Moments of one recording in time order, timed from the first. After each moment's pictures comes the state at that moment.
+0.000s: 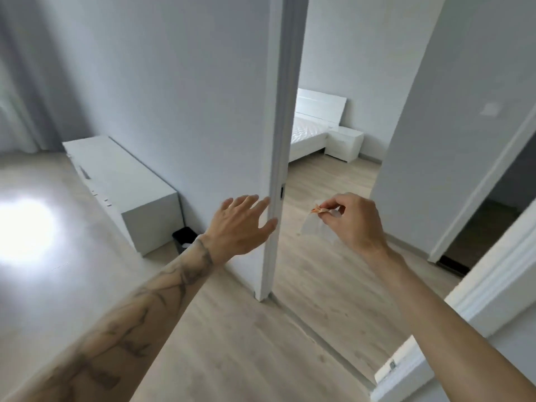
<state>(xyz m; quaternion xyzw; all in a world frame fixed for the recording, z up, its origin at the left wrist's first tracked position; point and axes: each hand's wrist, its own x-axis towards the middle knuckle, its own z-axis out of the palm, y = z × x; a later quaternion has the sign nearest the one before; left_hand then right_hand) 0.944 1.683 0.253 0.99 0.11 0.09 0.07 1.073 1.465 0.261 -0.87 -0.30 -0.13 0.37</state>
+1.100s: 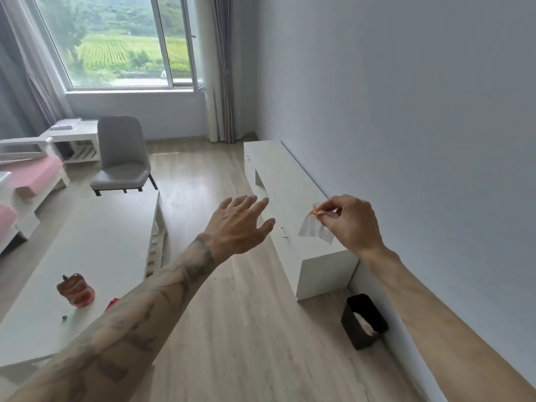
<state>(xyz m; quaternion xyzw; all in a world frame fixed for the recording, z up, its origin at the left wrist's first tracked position) 0.788 2.675 0.232 0.93 0.37 0.07 0.03 1.010 2.545 0.232 -0.76 -0.51 0.00 0.39</state>
